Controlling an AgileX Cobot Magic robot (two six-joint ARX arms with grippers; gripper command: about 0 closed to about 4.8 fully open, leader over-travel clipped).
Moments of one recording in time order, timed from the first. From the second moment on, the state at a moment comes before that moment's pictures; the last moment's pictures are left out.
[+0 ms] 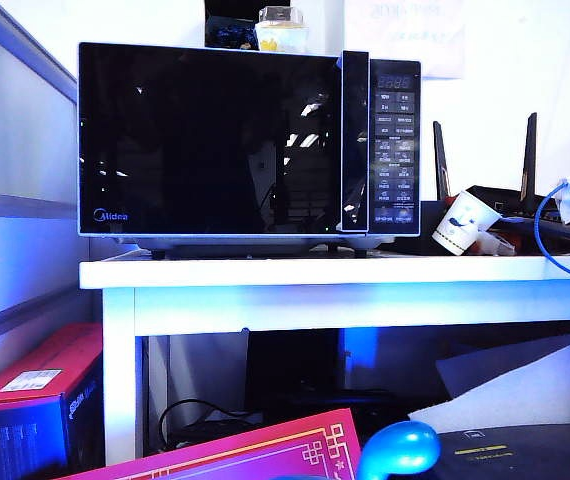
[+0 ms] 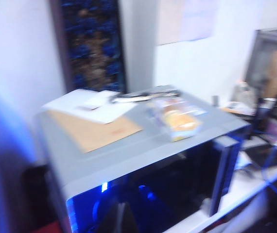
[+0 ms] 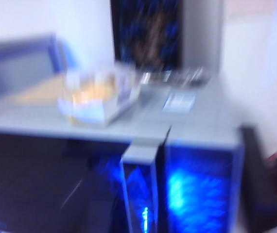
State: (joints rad) left arm -0.01 1.19 1.88 -0.70 0.43 0.05; right arm 0.31 1.32 1.21 0.20 -0.11 0.10
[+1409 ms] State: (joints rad) left arm -0.01 1.21 1.88 -0.66 0.43 0.05; right arm 0.40 1.91 1.36 0.66 0.15 0.10
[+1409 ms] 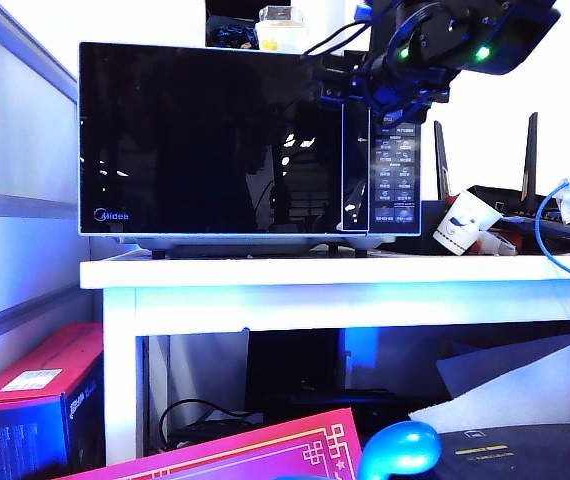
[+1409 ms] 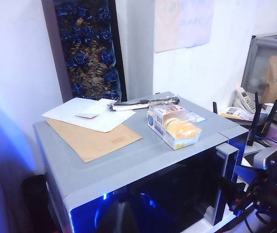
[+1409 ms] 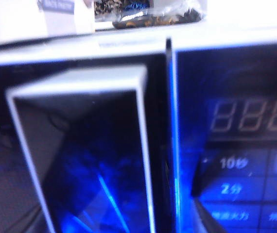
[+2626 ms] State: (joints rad) left arm -0.01 1.21 1.88 -0.67 0.43 0.05; right arm 0.40 1.88 1.37 0.50 0.14 0.06
